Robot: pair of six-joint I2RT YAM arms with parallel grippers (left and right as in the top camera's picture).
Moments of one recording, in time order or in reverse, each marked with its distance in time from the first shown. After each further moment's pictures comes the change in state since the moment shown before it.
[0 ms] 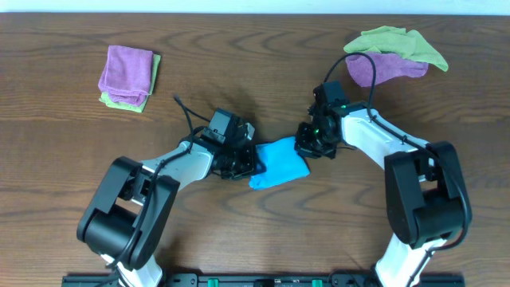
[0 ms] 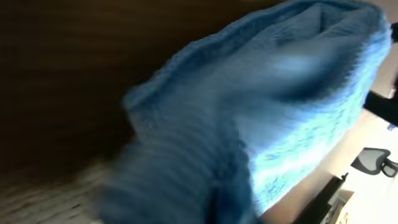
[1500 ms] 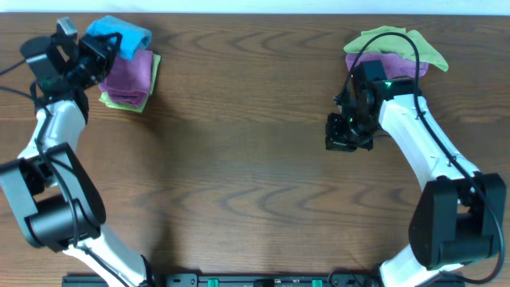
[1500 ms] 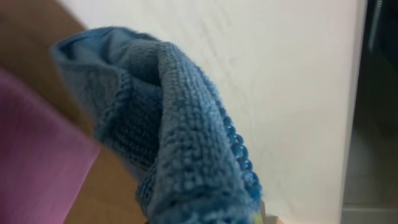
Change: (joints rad) left arm 0.829 0.101 0.427 0.510 0.161 -0.283; right arm -0.144 -0.156 0.178 -0.455 0.049 -0.270
